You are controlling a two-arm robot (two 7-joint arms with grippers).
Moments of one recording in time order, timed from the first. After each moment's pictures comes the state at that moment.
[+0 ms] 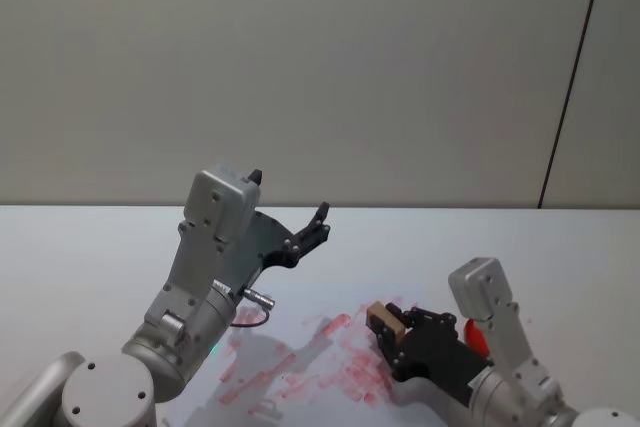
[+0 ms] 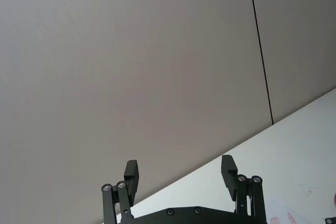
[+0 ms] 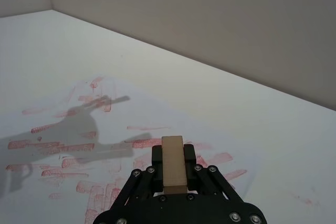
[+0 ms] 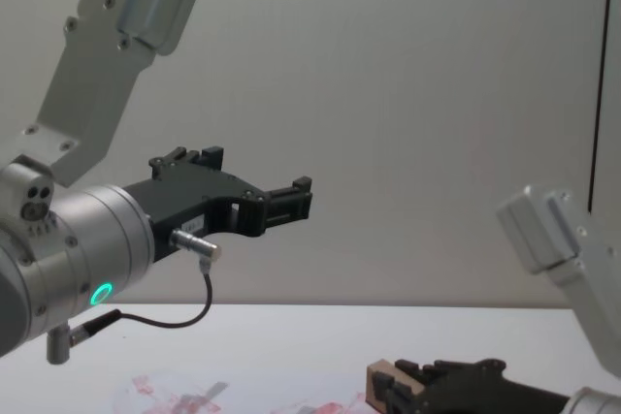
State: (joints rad) left arm -0.24 0.38 0.45 -1.63 -0.20 0.01 -0.01; right arm 0.16 0.17 -0.37 -1.37 0.10 0.03 0.35
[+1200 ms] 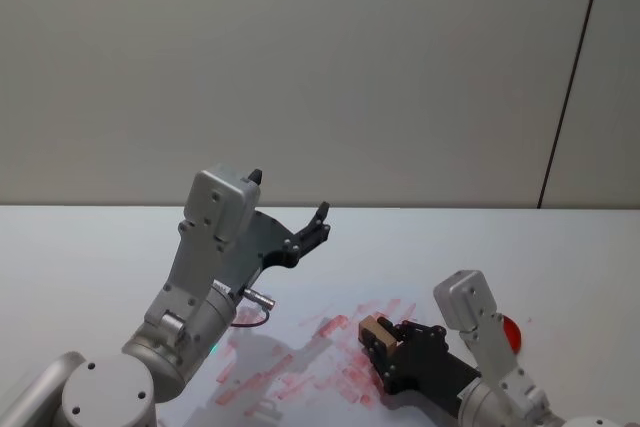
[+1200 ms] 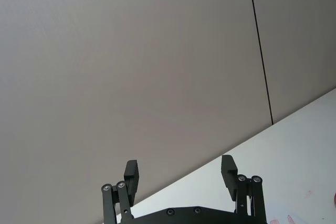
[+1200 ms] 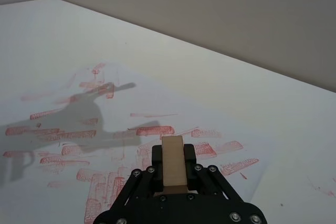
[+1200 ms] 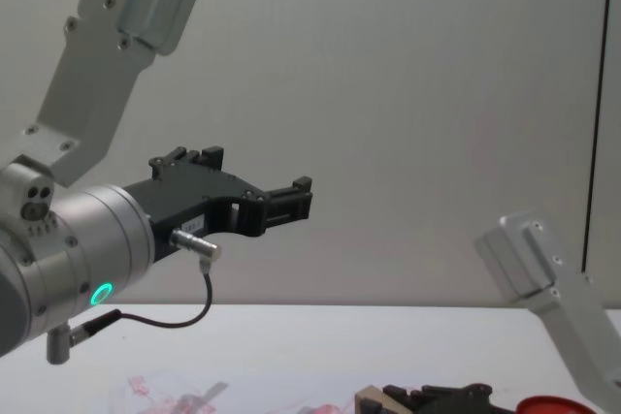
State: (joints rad) left arm -0.24 0.38 0.45 -1.63 -0.20 0.01 -0.01; right arm 0.16 0.15 -0.39 -1.32 0.08 0.03 0.35
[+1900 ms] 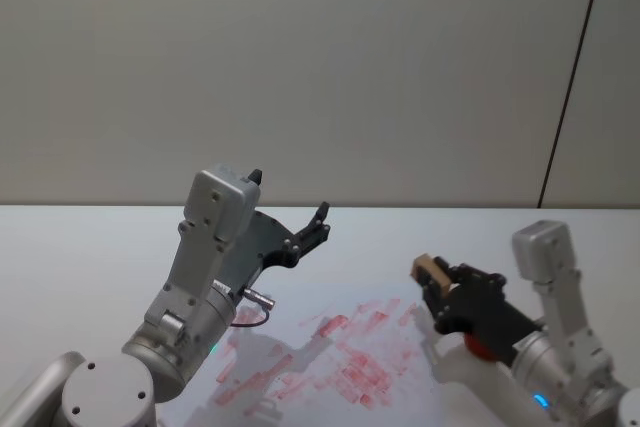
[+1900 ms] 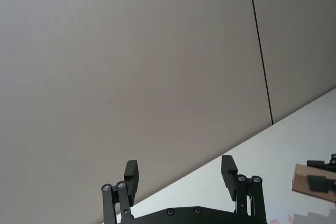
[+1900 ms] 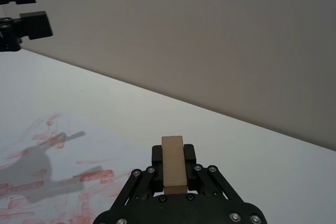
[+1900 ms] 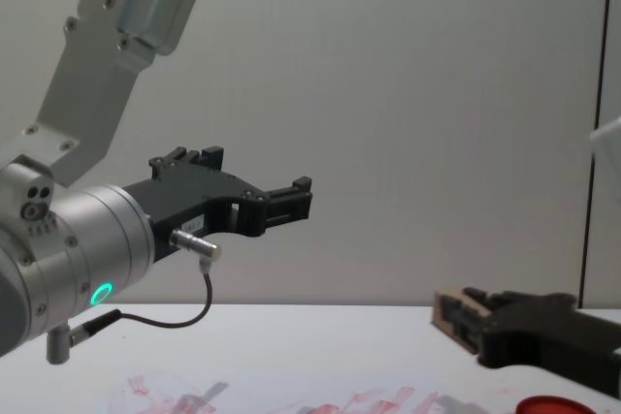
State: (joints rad) left arm -0.24 0.38 0.45 -1.63 -0.20 0.01 -0.01; right arm 0.15 0.22 -0.31 -1.43 0.18 0.00 0.29
